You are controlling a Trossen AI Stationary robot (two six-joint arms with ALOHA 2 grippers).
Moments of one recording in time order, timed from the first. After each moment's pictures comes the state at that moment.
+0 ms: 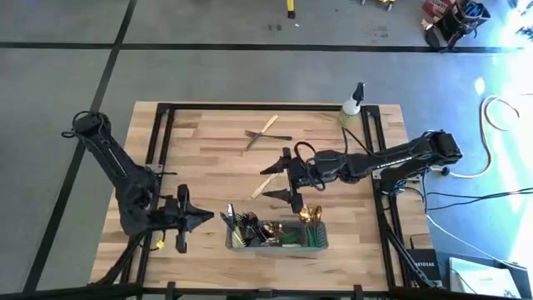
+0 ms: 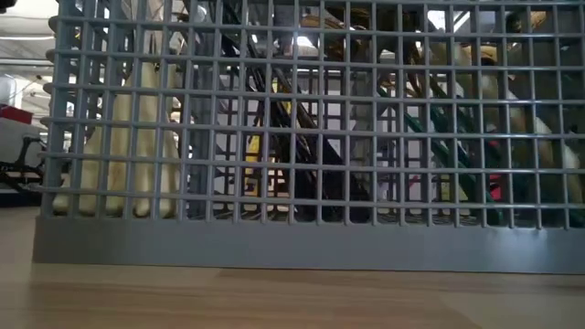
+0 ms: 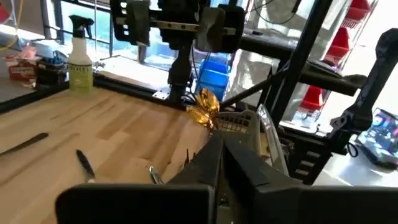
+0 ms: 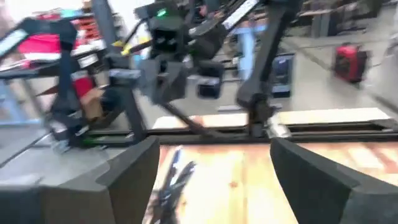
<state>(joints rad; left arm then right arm) -0.95 1.12 0.64 0.37 -1.11 -0.35 0.17 1.43 0.97 0.37 -0.05 0.16</state>
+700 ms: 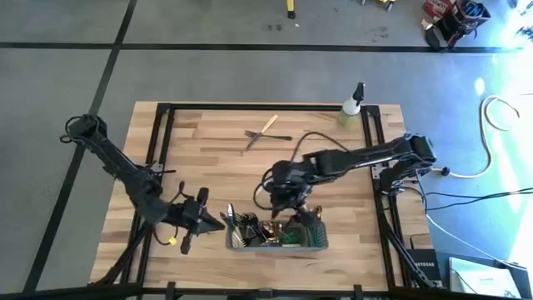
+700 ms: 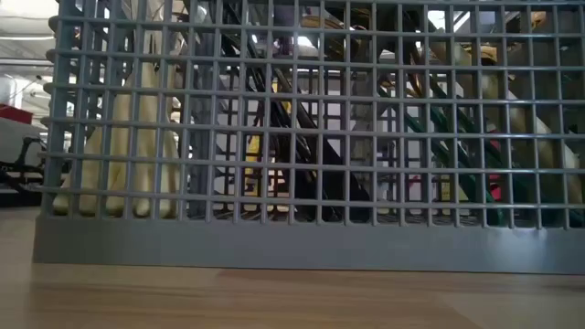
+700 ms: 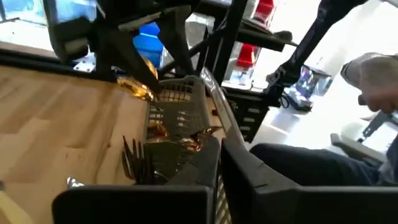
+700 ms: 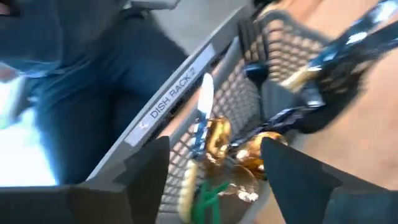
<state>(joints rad) -0.76 1.12 0.64 0.32 -0.56 -0.33 0.17 1.73 1.49 -0.63 -0.67 -0.16</state>
